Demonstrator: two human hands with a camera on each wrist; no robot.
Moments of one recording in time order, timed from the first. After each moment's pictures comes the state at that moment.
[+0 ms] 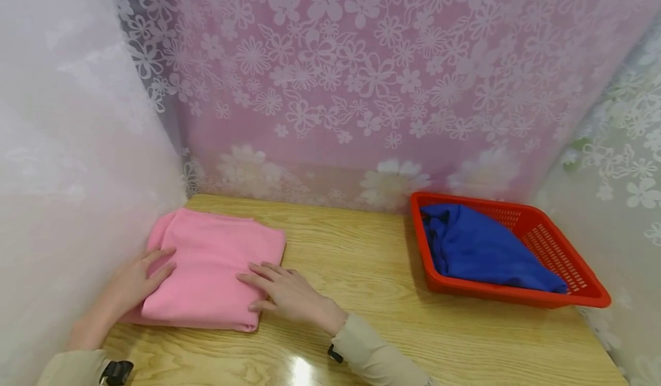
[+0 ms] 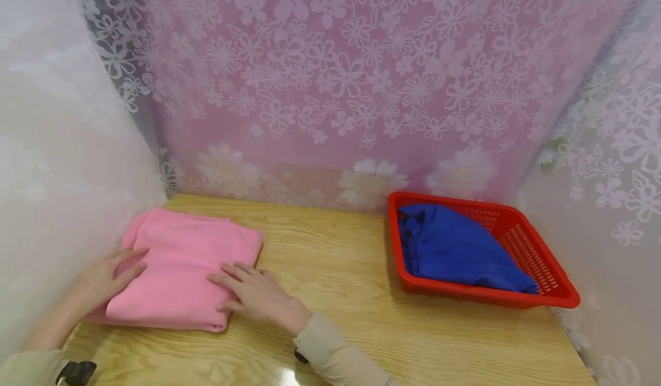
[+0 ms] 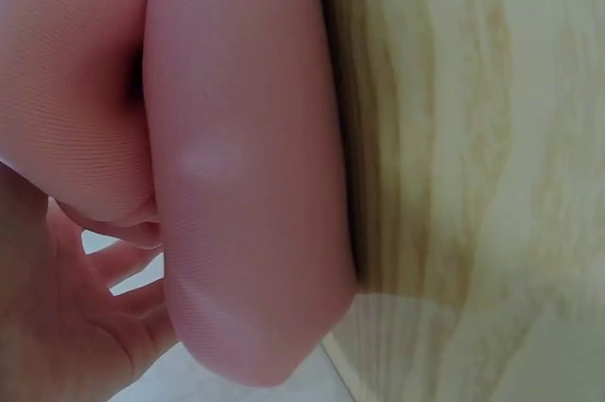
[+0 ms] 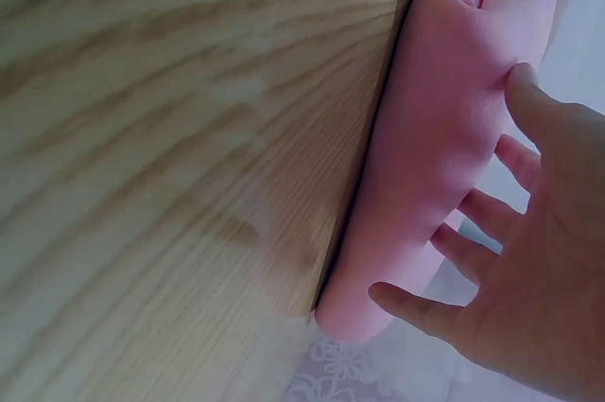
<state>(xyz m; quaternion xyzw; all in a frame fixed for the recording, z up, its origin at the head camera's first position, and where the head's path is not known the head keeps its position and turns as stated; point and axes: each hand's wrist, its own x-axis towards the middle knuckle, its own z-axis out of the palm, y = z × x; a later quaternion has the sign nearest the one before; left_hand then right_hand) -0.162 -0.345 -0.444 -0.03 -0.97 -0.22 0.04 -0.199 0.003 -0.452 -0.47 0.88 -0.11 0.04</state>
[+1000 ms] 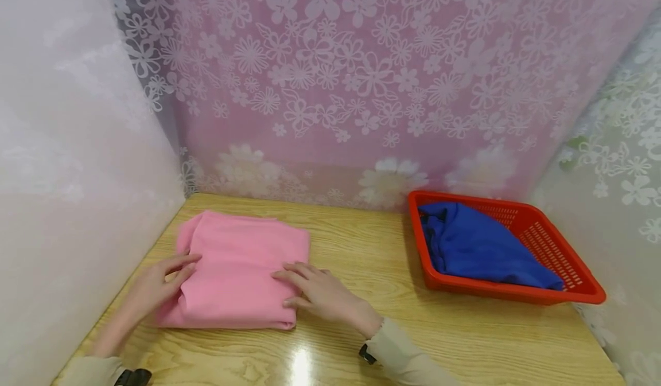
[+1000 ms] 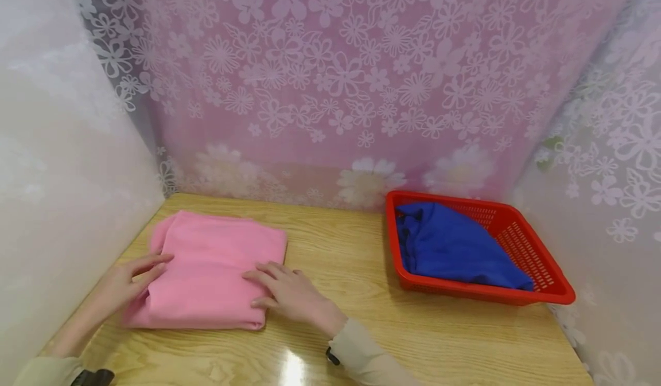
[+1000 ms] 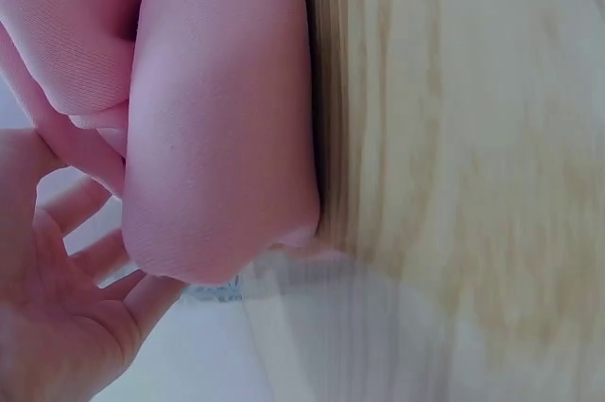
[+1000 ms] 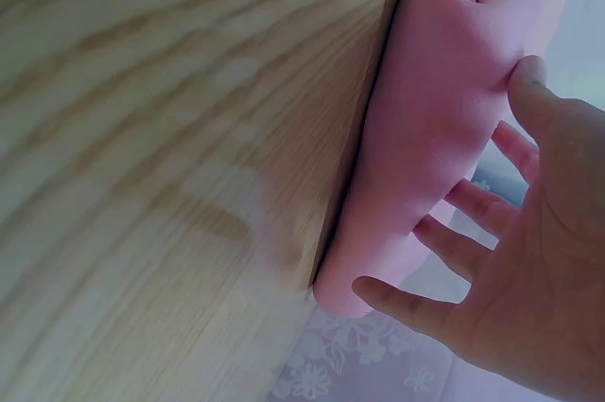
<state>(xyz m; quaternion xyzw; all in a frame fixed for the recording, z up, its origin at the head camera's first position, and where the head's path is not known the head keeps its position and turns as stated) -0.159 -0.303 -0.449 -0.08 -0.94 -0.32 0.09 -0.198 0.064 -0.445 -0.43 0.89 -0.13 0.04</state>
